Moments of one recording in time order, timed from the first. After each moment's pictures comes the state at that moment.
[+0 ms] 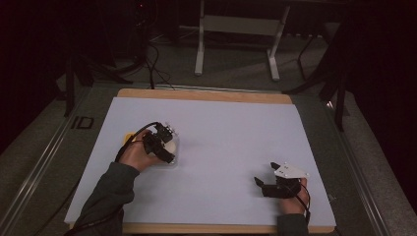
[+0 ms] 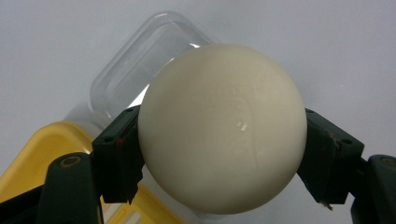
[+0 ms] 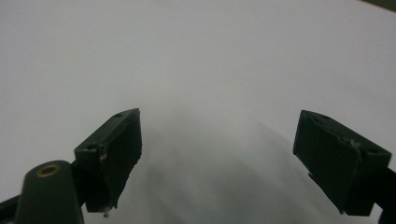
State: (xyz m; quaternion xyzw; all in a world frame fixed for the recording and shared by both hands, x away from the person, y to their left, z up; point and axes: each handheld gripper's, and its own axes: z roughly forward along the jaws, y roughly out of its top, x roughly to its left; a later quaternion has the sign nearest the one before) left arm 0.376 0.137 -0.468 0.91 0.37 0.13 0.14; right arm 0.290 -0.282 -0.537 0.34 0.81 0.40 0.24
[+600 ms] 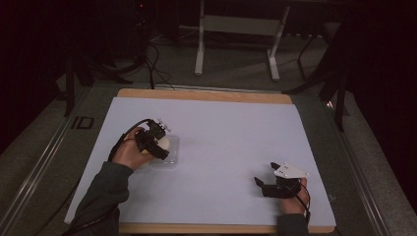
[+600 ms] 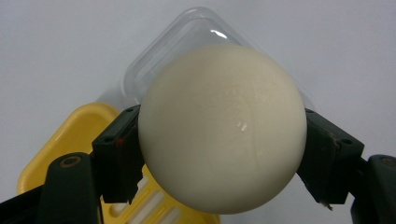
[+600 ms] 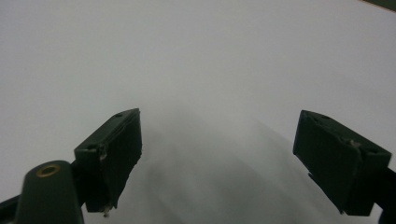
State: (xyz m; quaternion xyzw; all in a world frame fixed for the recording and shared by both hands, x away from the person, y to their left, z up) left arm 0.375 0.156 -0.457 0.90 0.38 0.14 0.15; right arm 0.290 -0.282 -0.537 0.34 0.81 0.40 0.24
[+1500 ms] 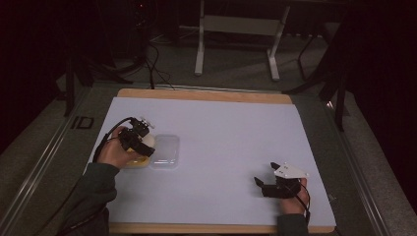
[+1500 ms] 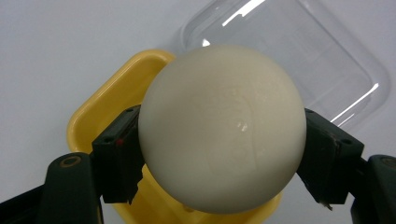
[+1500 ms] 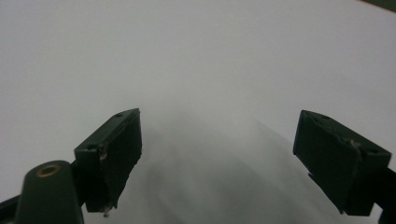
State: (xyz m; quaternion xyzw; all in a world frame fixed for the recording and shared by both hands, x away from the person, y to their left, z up) left arm 0.377 0.202 -0.461 0.88 0.43 0.14 0.14; right arm 0.290 -0.282 -0.537 0.34 0.81 0.40 0.24
